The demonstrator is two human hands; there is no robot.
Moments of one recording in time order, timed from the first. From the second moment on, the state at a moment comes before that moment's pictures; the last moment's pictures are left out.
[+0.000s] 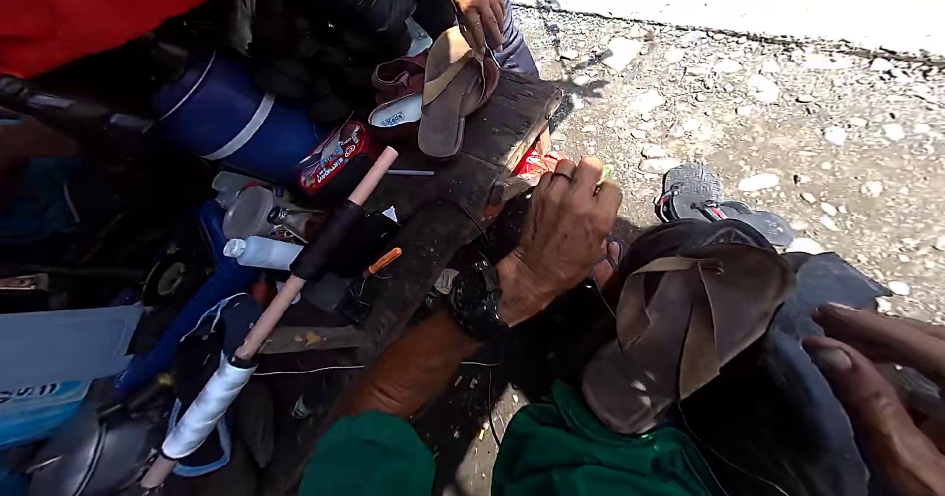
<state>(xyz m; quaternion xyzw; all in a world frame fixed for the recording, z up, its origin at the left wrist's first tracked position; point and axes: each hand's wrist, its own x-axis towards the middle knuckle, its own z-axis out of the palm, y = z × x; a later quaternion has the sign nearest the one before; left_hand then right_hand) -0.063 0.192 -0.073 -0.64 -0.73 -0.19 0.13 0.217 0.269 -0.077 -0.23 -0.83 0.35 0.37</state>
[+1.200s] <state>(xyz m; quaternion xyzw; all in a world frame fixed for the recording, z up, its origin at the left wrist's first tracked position) 0.032 0.211 -0.126 -0.60 -0.75 -0.27 -0.06 0.266 0.231 -0.140 -0.30 -0.56 0.69 0.34</state>
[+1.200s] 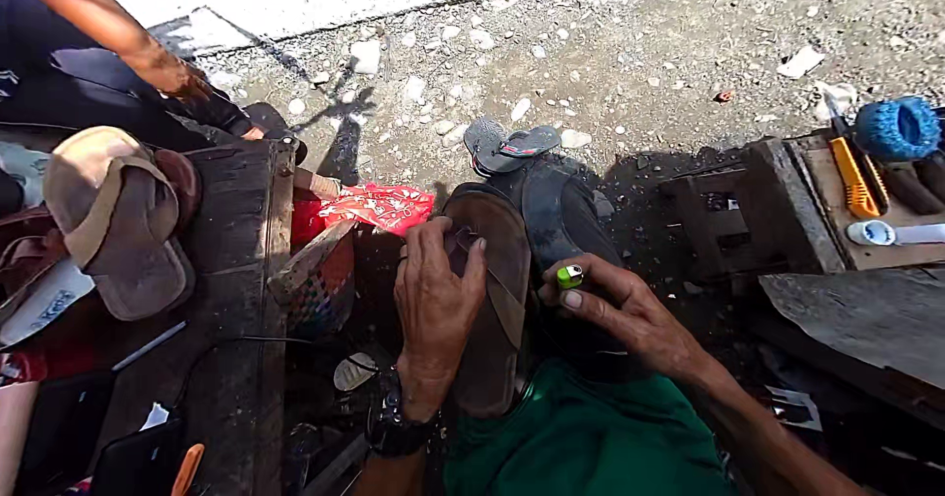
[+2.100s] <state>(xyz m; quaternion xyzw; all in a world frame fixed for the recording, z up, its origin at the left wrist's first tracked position) 0.051 0.166 -0.108 -0.54 -0.69 -0.47 -0.14 0.194 0.270 -0.134 -0.28 -0.88 0.33 0.19</state>
